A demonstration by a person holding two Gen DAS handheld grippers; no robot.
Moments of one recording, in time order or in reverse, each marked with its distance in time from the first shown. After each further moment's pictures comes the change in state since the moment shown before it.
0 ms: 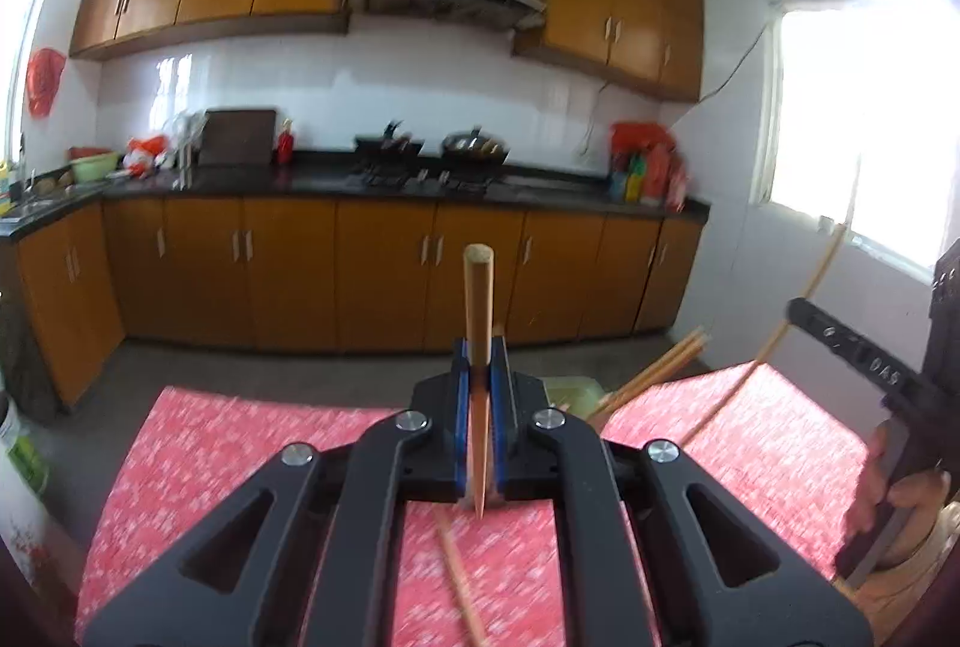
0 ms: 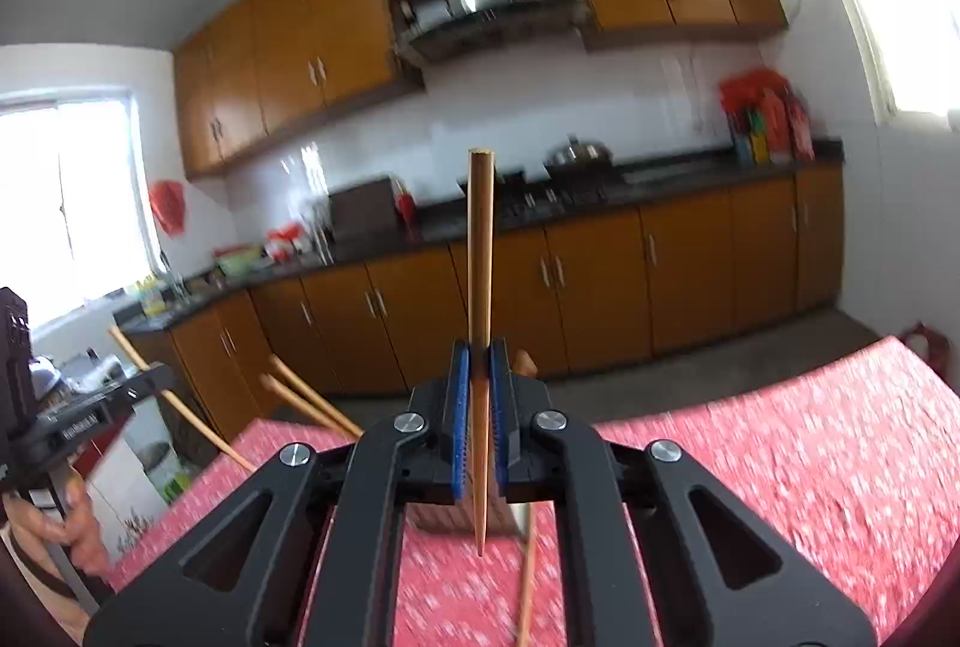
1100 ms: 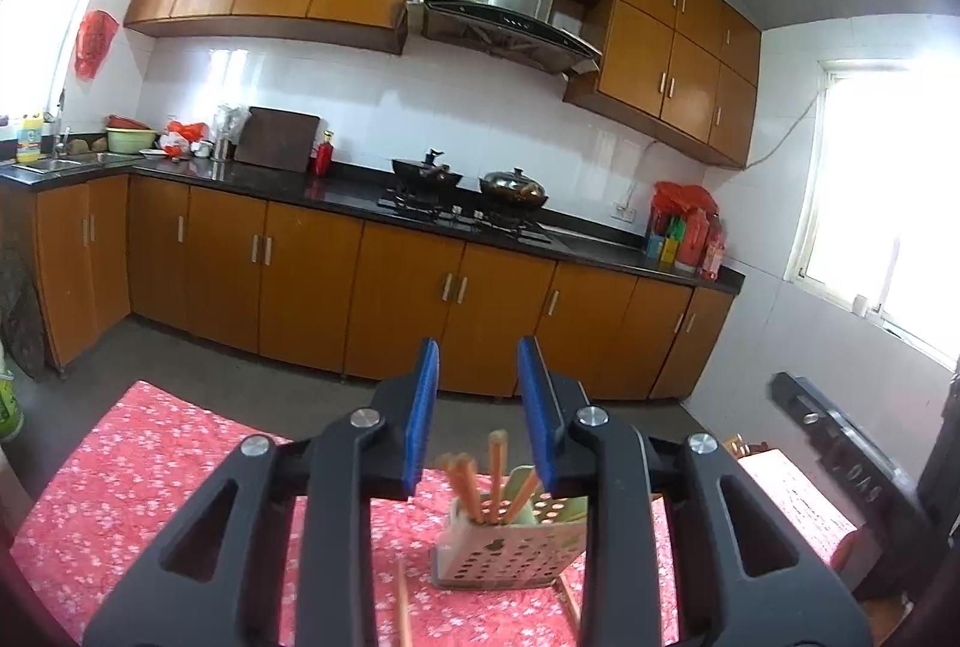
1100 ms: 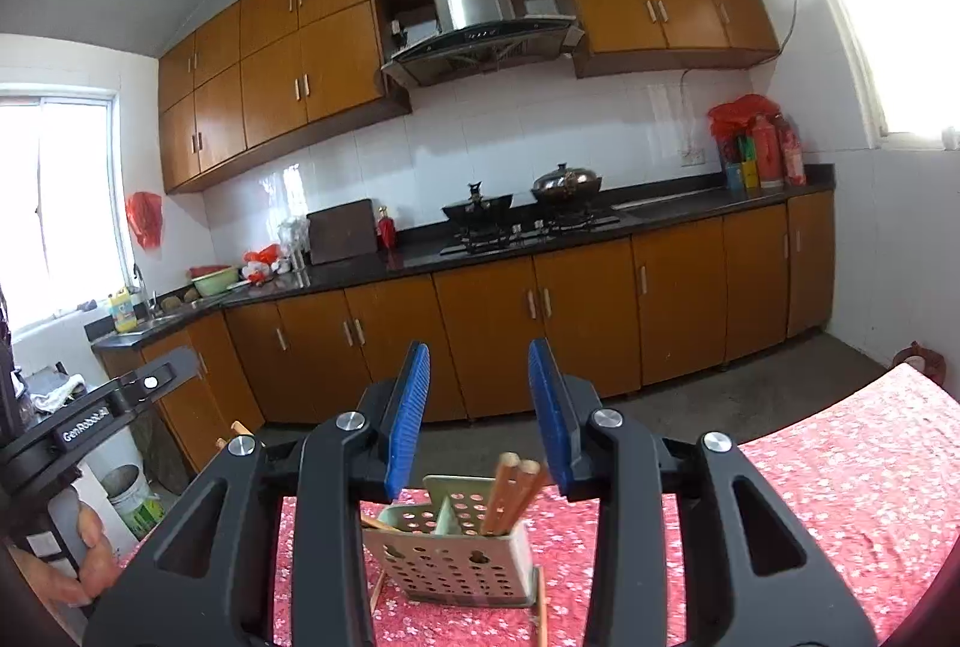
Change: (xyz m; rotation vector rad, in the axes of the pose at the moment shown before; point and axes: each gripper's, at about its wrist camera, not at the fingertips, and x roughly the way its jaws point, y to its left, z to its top) left arm 0.058 0.005 -0.004 -0.150 -0.084 0.094; right arm 0.034 0.005 -0.008 -0.014 -0.034 -0.092
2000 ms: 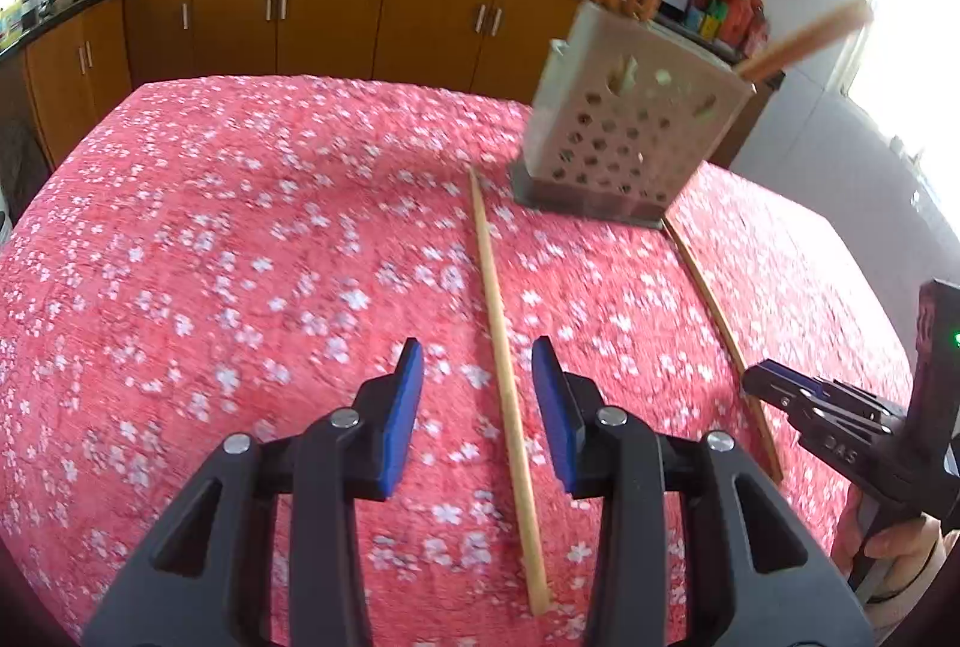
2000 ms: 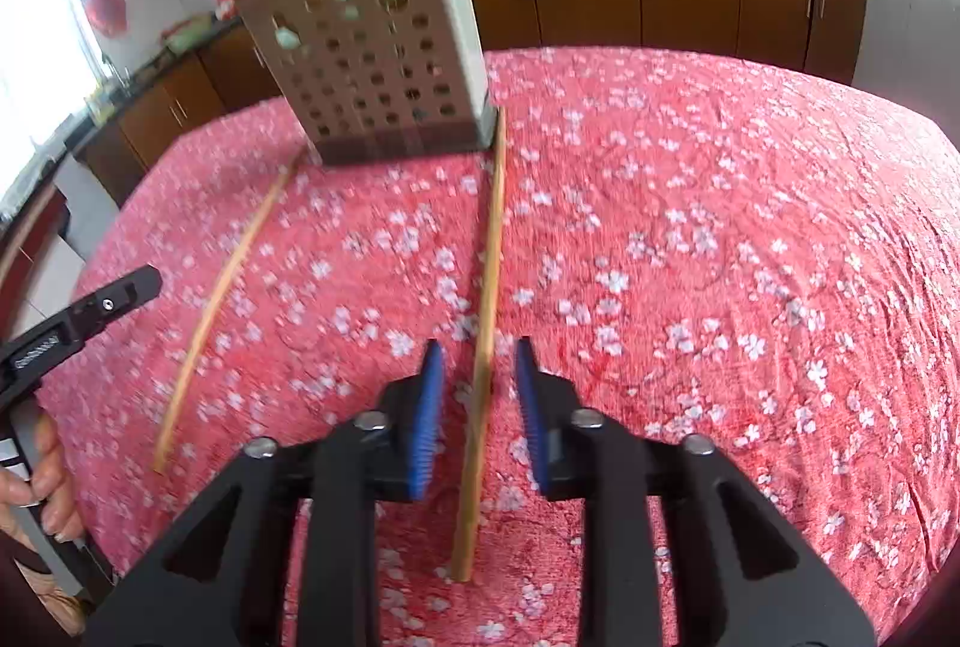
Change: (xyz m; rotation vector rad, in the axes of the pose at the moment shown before) left arm 0.014 0.061 -0.210 0.006 0.591 0.036; right arm 0.036 -0.023 -0.225 -0.031 0.755 -0.010
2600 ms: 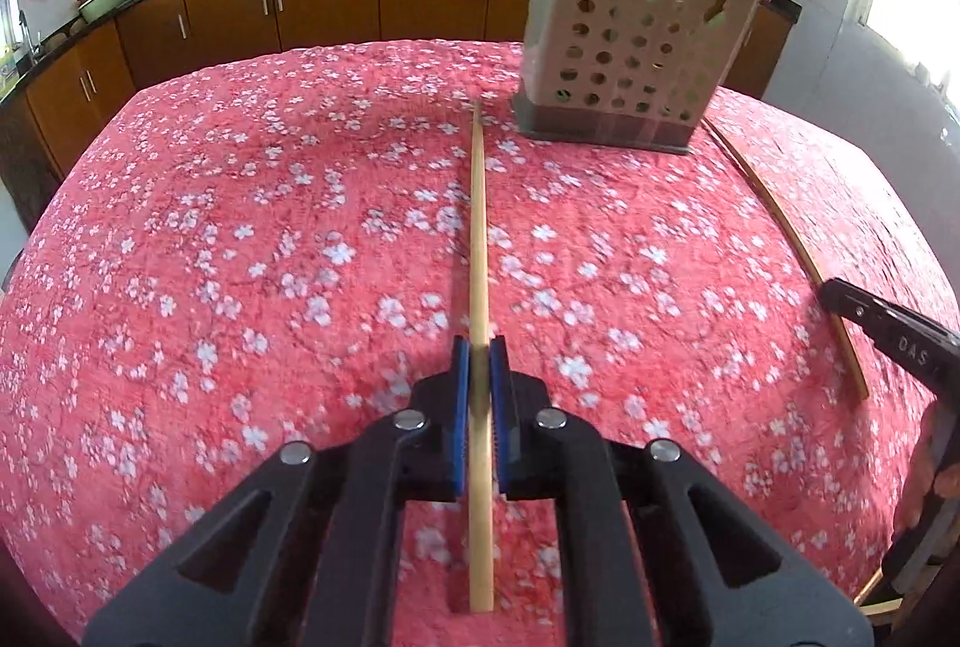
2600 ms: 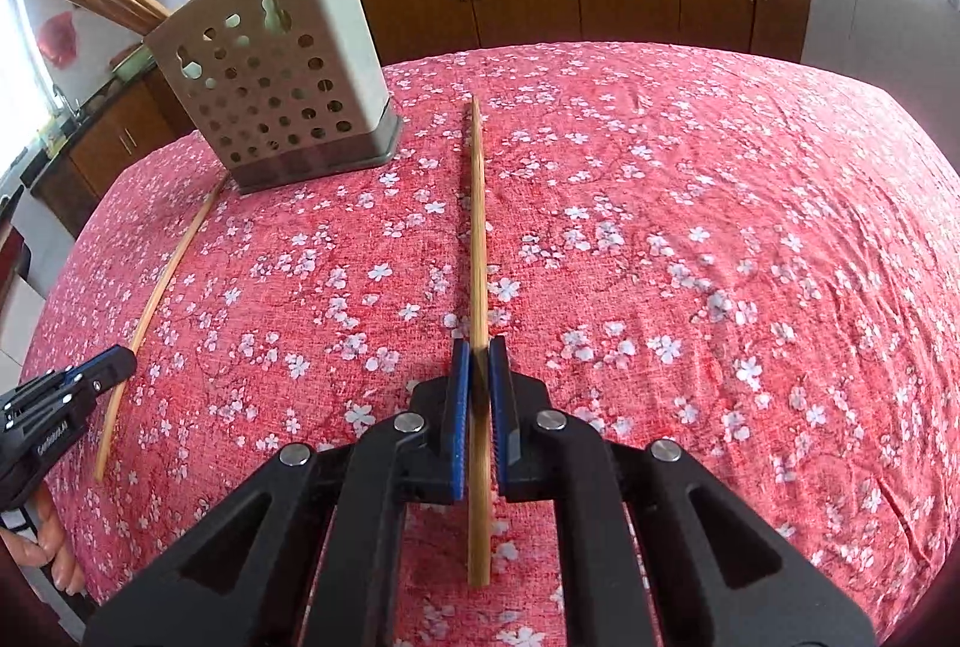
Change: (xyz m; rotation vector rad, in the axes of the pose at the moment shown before) left arm 0.031 -0.014 -0.011 0.095 0.084 0.111; right arm -0.001 -0.034 0.002 0.094 -0.041 -0.083
